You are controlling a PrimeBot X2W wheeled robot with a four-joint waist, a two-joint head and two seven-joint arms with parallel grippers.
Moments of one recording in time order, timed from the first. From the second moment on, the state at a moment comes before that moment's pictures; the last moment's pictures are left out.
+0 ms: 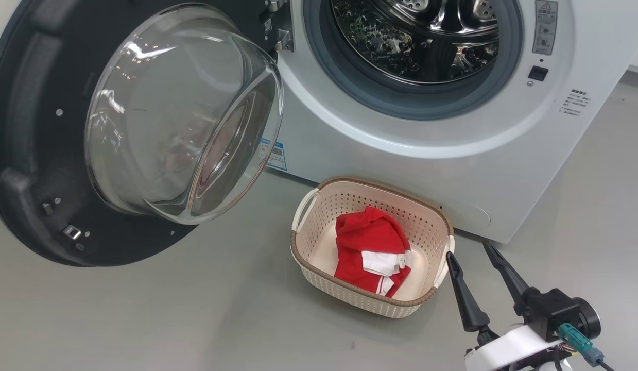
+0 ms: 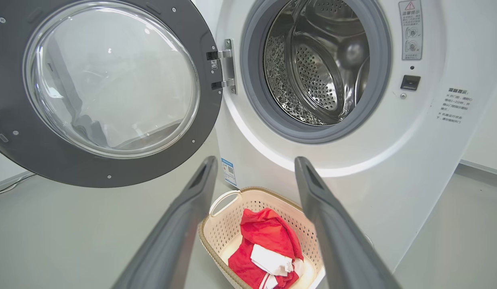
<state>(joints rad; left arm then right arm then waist) -0.10 0.39 0.43 -0.06 -1.63 0.04 0.10 0.08 -0.07 0.20 0.10 0.21 0.10 -0.26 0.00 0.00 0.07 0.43</state>
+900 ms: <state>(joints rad) -0.23 0.46 0.36 0.27 -1.79 0.05 0.38 0.03 -0.10 0.20 0.09 0.20 0.10 -0.26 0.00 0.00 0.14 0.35</state>
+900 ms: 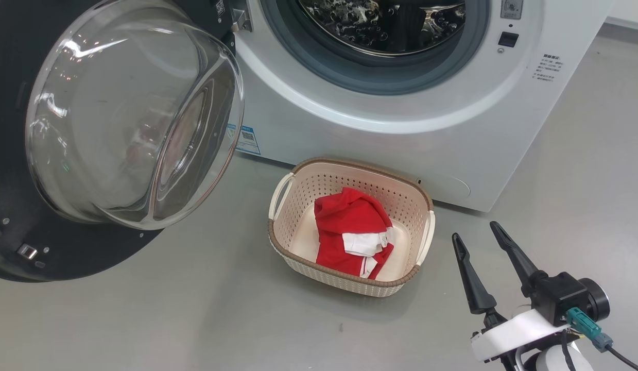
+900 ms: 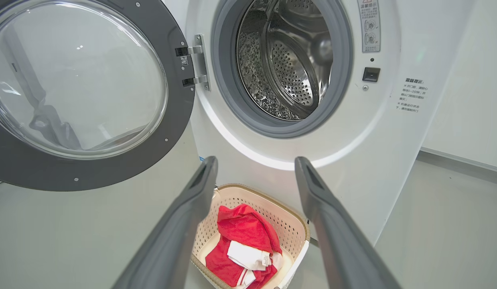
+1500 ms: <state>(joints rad) -0.26 0.47 0.29 0.38 -1.79 -0.03 0.49 0.02 -0.10 0.20 0.09 0.20 0.11 -0.26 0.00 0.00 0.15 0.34</state>
